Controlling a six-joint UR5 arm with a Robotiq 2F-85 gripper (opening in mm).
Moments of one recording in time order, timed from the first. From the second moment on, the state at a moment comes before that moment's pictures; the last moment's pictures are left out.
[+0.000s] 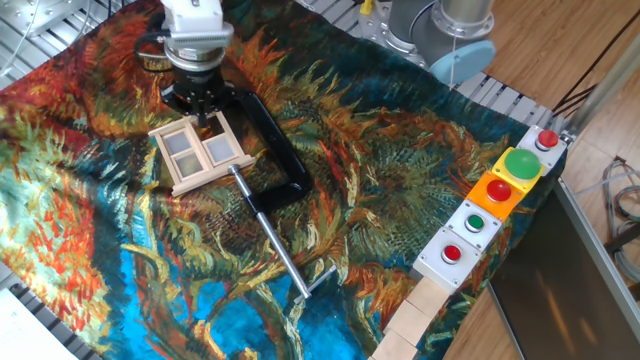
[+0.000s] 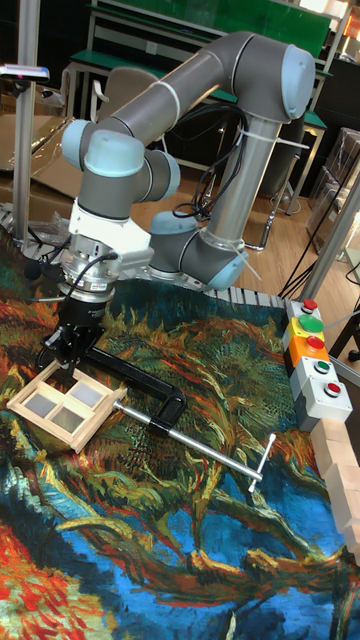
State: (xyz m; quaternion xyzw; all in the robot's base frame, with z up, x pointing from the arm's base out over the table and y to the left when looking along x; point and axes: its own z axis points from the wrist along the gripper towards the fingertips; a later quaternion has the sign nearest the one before) arm 0.494 -0.155 0.045 -0.44 0.90 -0.06 0.06
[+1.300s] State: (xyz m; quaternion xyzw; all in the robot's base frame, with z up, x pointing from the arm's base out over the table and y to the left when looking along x) arm 0.497 -0.055 0.067 -0.40 0.91 -0.05 0.05
